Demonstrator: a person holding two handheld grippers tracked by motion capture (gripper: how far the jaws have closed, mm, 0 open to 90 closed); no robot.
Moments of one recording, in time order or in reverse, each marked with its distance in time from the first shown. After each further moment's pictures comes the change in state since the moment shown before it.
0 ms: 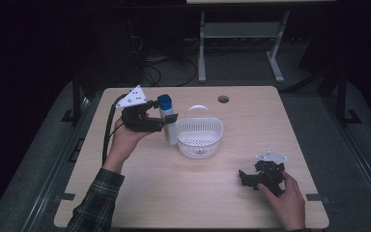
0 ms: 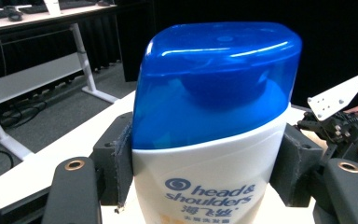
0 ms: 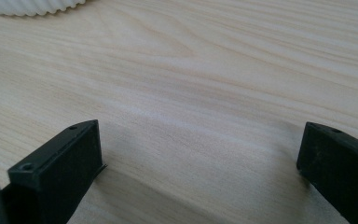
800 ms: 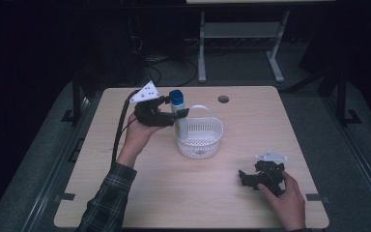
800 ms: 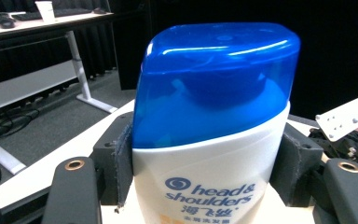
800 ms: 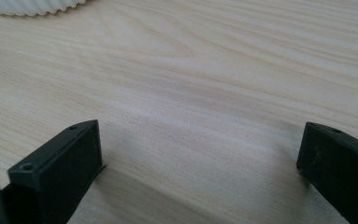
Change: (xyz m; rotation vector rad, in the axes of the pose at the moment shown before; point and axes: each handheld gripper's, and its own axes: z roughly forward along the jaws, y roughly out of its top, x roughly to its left) left arm 0.003 0.002 0.033 -0.027 -0.014 -0.006; right arm 0.000 0.000 0.000 0.000 0.000 0.000
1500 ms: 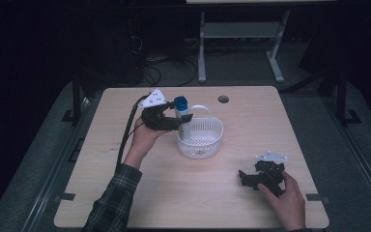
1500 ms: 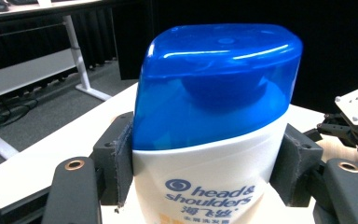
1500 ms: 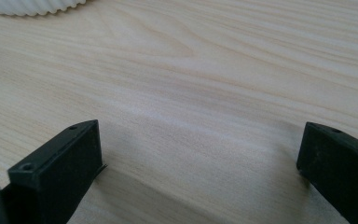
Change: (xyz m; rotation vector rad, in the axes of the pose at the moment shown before) left arm 0.003 -0.027 0.022 0.038 0.003 -0.012; right arm 0.000 0.000 0.000 0.001 -0.001 0.000
